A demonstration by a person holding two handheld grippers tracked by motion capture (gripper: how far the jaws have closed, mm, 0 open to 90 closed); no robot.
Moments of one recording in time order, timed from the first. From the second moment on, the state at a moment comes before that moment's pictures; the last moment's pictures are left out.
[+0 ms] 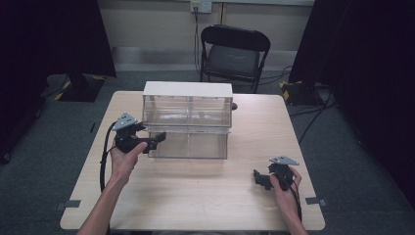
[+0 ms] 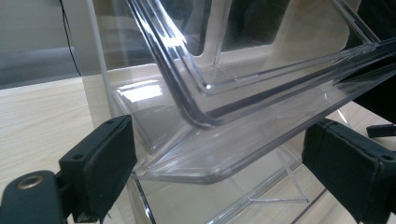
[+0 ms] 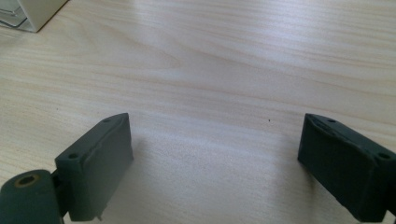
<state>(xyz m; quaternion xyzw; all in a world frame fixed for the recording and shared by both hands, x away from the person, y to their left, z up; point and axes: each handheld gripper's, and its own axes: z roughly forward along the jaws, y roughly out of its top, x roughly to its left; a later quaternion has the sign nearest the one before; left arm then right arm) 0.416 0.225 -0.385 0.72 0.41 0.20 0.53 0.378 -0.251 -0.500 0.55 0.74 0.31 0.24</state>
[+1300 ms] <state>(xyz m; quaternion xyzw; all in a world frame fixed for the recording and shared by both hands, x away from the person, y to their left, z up) 0.416 0.225 -0.385 0.72 0.41 0.20 0.52 0.378 -0.251 -0.500 0.55 0.74 0.31 0.24</state>
